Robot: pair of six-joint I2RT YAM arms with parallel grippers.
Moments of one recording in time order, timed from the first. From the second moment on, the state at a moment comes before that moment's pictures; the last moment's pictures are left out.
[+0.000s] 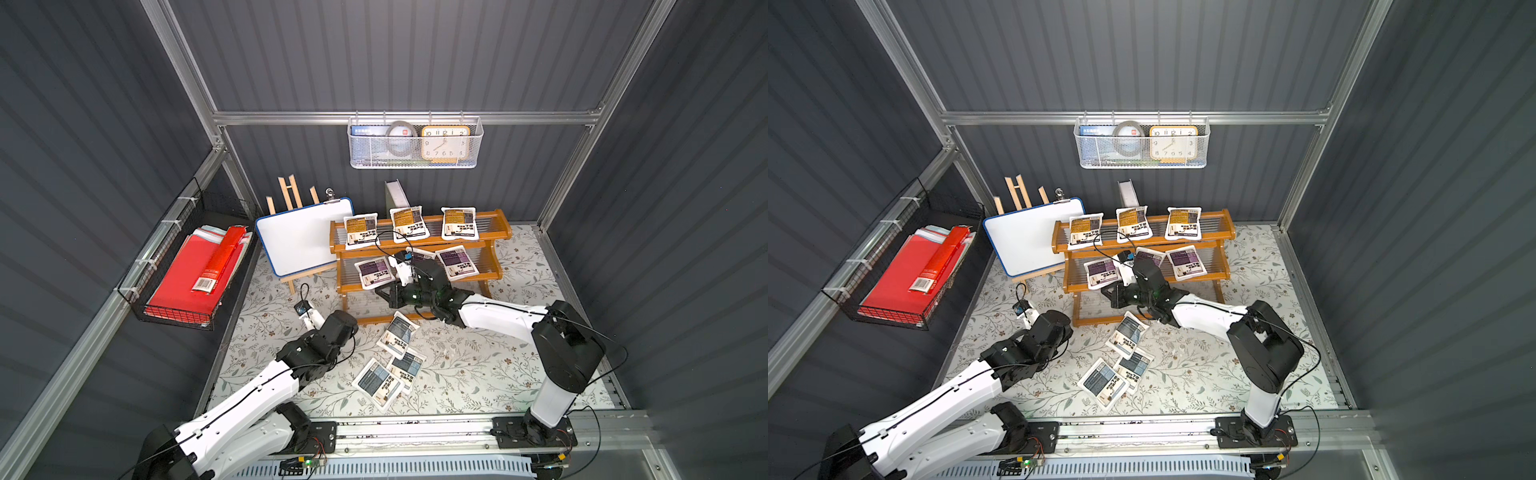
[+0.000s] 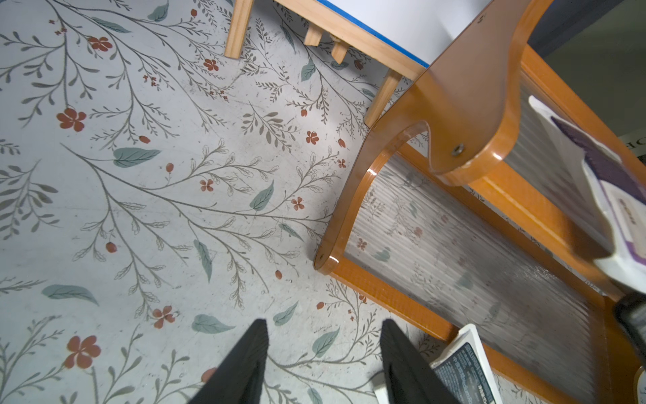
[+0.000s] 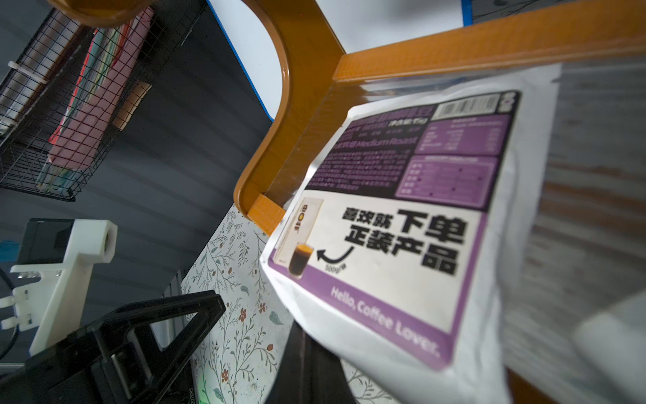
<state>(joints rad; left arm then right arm) -0.70 0.92 0.61 -0.59 -0.59 -1.18 0.81 1.76 1.10 0.26 -0.38 0.55</state>
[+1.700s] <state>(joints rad) -0.70 1.45 0.58 -0.05 -0.02 -0.54 0.85 1.60 0.65 0.12 -0.33 0.47</state>
